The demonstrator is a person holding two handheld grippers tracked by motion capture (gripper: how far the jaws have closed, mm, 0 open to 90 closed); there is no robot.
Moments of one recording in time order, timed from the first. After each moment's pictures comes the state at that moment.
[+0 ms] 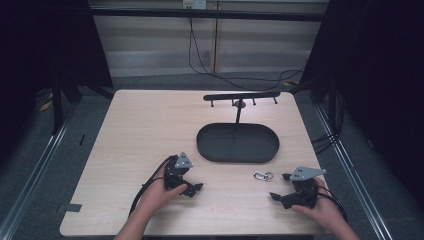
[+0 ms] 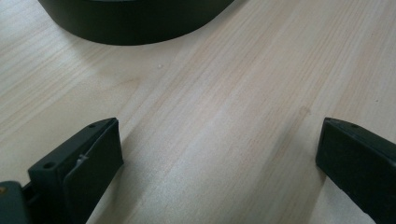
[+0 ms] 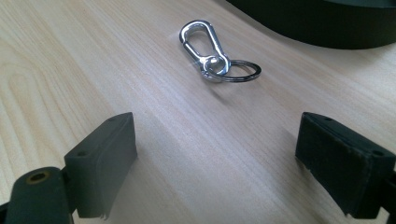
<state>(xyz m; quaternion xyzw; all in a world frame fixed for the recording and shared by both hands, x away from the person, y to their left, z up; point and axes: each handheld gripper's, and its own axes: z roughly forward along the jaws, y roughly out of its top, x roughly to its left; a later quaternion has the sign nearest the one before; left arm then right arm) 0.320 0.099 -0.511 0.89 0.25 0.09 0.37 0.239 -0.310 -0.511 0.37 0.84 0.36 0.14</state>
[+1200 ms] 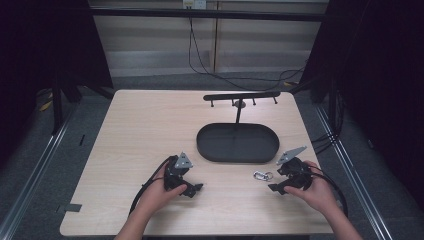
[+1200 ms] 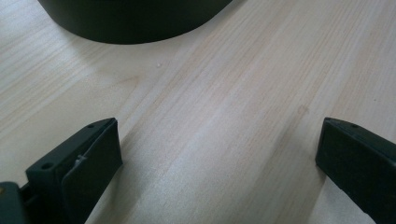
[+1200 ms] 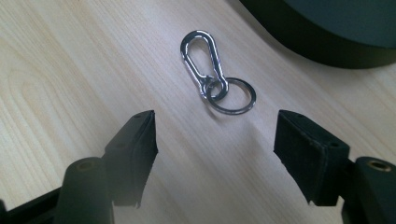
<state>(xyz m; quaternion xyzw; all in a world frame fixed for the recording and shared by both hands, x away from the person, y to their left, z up) 0.319 0.099 -0.511 0.89 0.25 0.09 0.37 0.277 -0.279 -0.463 0.36 0.90 0.22 0.08</state>
